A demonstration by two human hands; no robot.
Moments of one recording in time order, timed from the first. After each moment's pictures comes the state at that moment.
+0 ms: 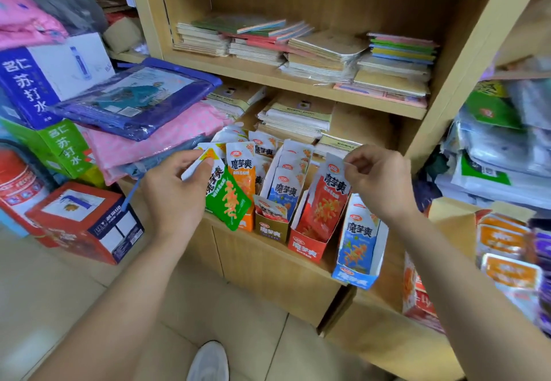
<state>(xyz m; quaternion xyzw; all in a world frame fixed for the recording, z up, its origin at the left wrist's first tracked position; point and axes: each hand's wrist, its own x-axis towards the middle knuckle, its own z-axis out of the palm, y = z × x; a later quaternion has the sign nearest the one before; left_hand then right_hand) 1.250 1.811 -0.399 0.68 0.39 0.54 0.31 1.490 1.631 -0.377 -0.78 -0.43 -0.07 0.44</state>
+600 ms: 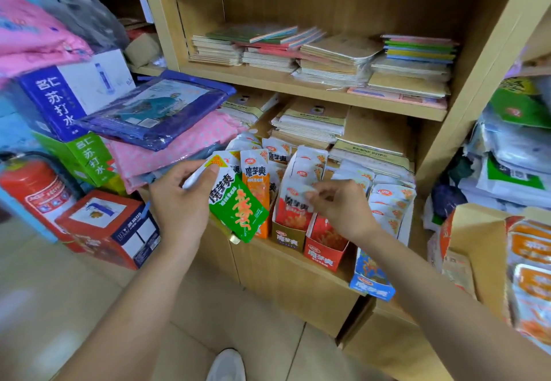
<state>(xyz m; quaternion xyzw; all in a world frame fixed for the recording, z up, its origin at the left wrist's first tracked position) 1.243 1.820 -0.401 0.62 0.37 0.56 0.40 1.454 1.675 -0.426 -0.74 -0.48 0.09 0.45</state>
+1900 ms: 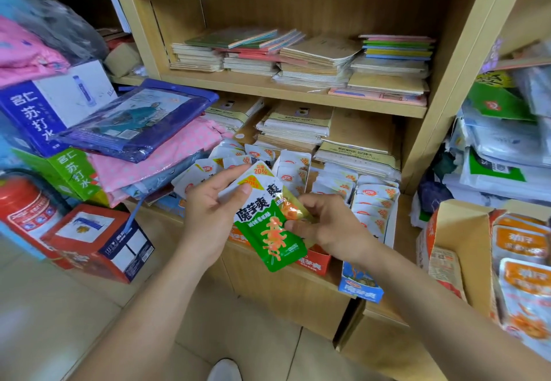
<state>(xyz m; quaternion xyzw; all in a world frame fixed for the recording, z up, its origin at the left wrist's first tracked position) 1.287 1.792 -0.408 0.63 0.21 0.41 0.63 1.442 1.649 -0.414 -0.63 -0.48 0.31 0.53</state>
